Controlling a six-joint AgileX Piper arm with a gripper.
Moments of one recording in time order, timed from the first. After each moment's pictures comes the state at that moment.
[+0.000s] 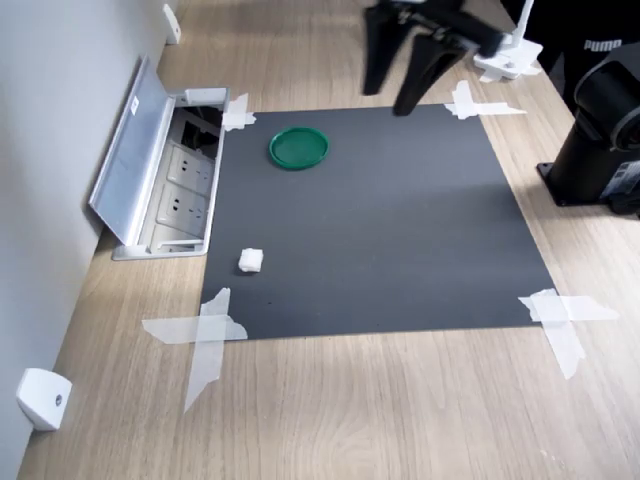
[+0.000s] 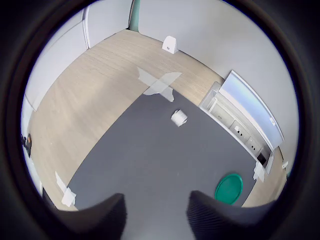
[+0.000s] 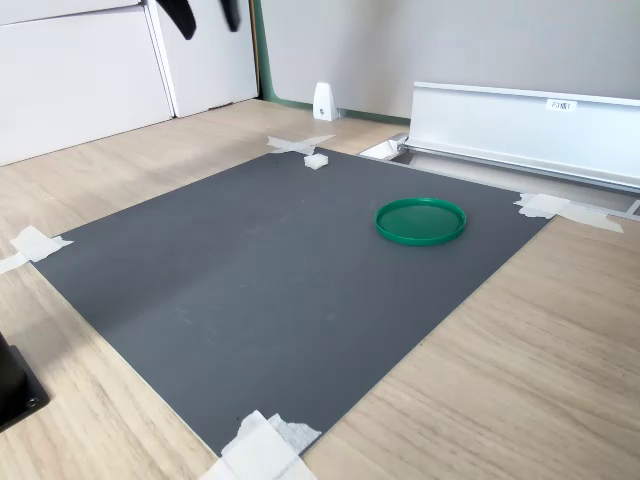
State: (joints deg) arm 7.0 75.8 -69.6 7.6 60.0 -32.6
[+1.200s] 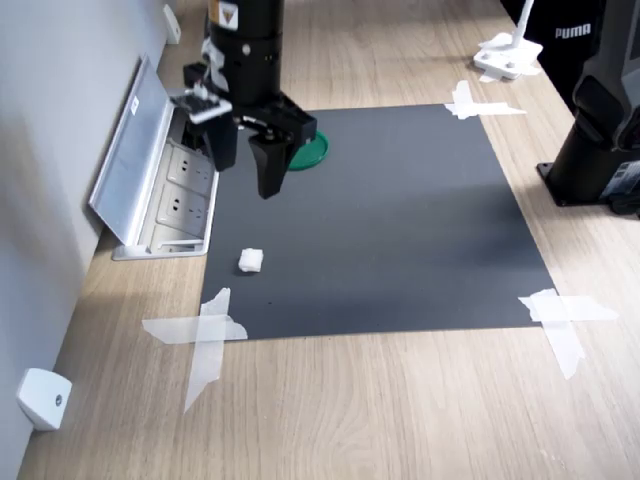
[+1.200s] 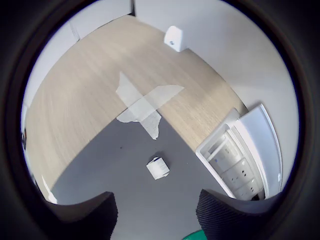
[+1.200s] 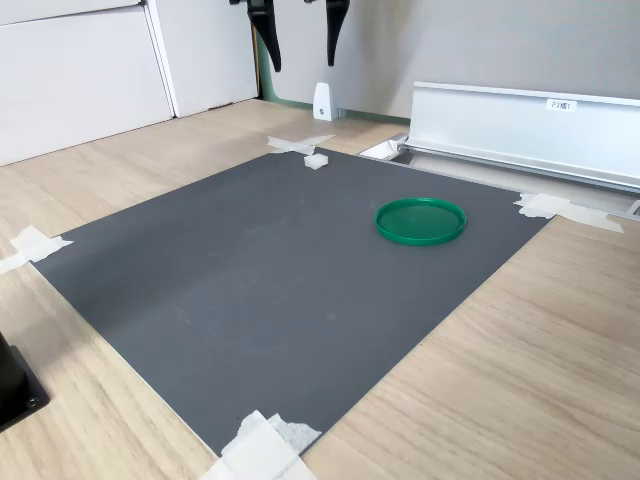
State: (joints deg) arm 9.7 109.9 -100.4 6.1 66.2 -40.7
